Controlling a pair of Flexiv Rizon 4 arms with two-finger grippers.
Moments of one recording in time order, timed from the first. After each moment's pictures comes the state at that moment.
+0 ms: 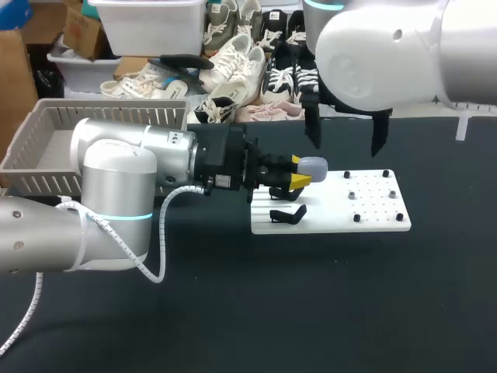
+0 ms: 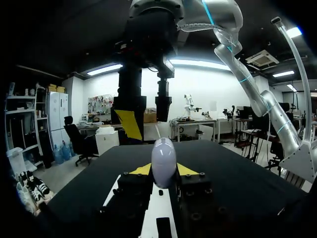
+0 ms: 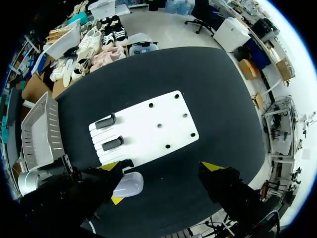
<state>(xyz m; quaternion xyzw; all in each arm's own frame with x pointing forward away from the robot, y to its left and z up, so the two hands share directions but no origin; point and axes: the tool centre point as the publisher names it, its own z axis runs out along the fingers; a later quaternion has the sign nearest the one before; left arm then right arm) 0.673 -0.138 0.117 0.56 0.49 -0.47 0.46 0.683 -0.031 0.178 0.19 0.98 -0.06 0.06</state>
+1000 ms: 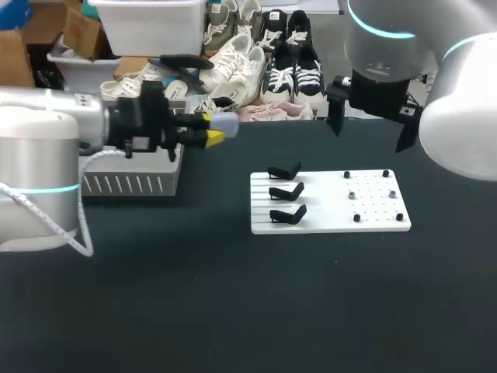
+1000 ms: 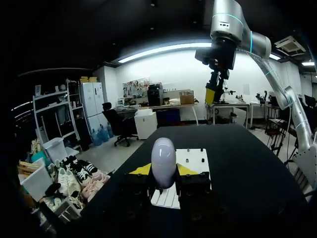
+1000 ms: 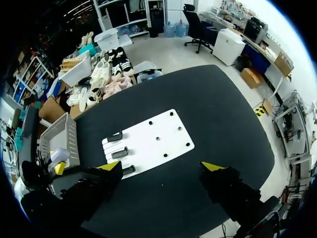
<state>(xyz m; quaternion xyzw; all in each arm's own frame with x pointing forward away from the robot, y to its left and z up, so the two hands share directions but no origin) 0.750 0.021 0.156 0.51 0.62 -0.31 0.50 0.651 -0.055 0.217 0.21 0.96 -0.01 0.19</state>
